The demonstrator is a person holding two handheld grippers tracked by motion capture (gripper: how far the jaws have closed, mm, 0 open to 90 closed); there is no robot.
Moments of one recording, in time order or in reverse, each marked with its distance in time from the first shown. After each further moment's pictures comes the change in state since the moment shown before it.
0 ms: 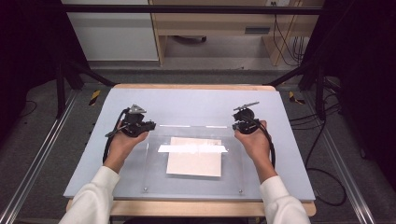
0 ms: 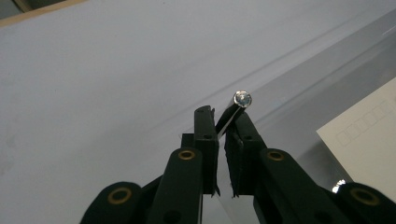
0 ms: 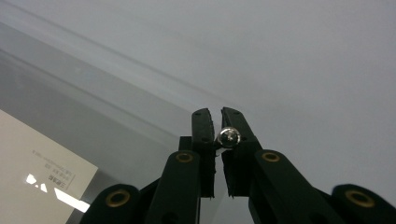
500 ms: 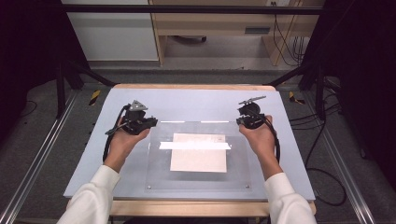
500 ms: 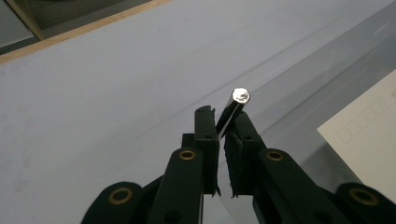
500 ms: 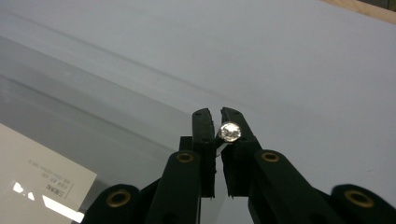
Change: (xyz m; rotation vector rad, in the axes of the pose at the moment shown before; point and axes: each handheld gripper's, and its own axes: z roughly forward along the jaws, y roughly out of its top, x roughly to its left) left arm -0.013 0.018 -0.019 -0.035 0.009 0.034; right arm -0.011 0.011 -0.020 -0.030 -0.009 0.023
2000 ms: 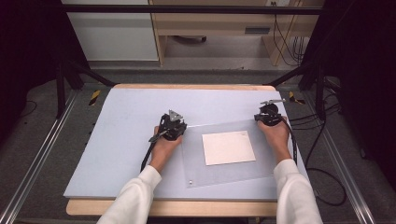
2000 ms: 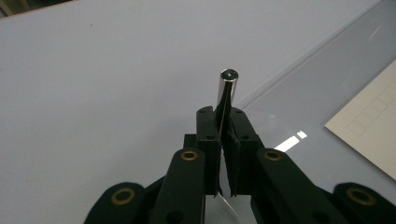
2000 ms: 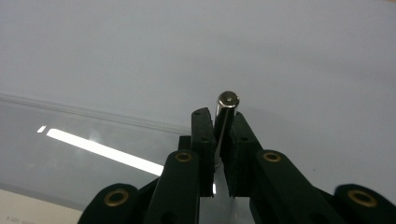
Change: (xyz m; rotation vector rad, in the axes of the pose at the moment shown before) left arm -0.064 -0.008 0.119 -0.058 0.055 -0.028; right arm -0.110 -0.033 0.083 -0.084 -0.026 0.084
